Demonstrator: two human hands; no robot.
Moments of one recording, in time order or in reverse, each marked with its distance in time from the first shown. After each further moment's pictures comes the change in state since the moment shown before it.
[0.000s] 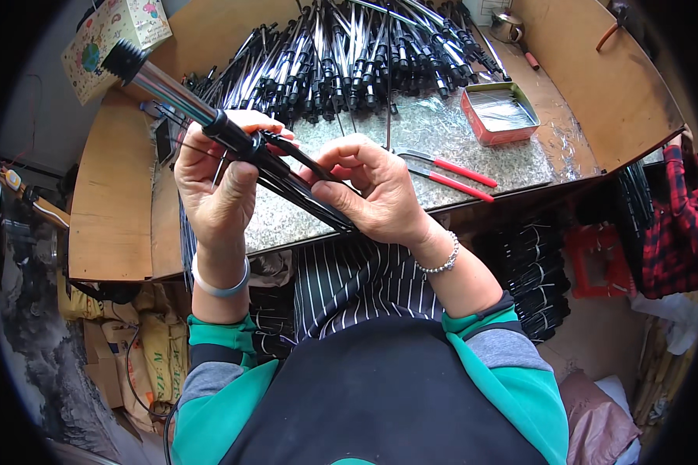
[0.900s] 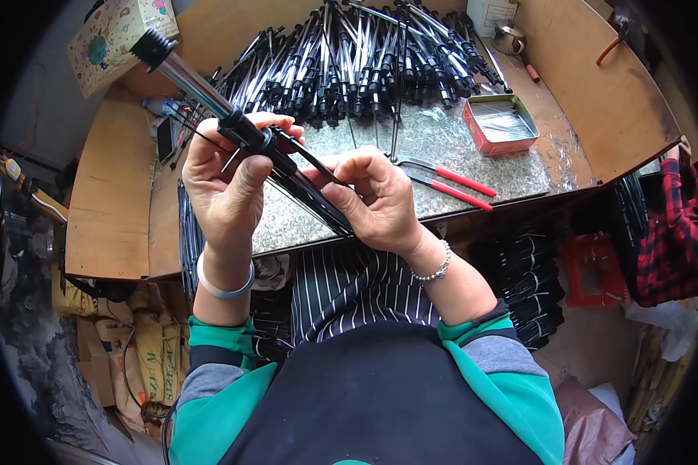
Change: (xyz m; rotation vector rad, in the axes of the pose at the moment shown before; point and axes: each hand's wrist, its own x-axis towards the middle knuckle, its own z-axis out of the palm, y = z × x) left_hand -0.002 -0.002 0.001 -0.001 0.081 0.013; right_hand -0.004 0.012 0.007 -0.007 0.066 -0.088
